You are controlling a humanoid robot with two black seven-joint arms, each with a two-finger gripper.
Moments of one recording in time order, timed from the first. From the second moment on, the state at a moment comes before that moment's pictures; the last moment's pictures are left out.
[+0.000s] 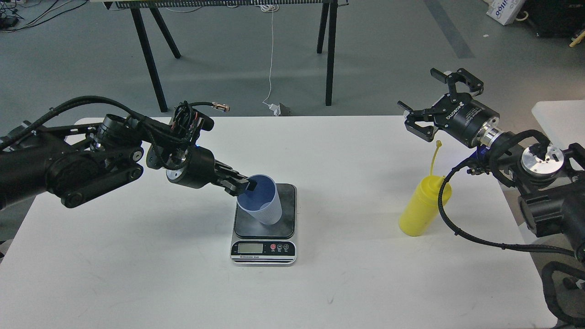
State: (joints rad) left arm -1.15 0.50 -0.02 -1.08 1.64 -0.49 -0.49; right arm 0.72 -0.32 1.08 0.62 0.35 0.46 -0.49
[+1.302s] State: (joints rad) left arm -1.22 0.67 -0.10 -0.80 0.76 -0.49 -0.49; right arm 0.60 -0.63 1.19 0.74 0.63 0.49 -0.49
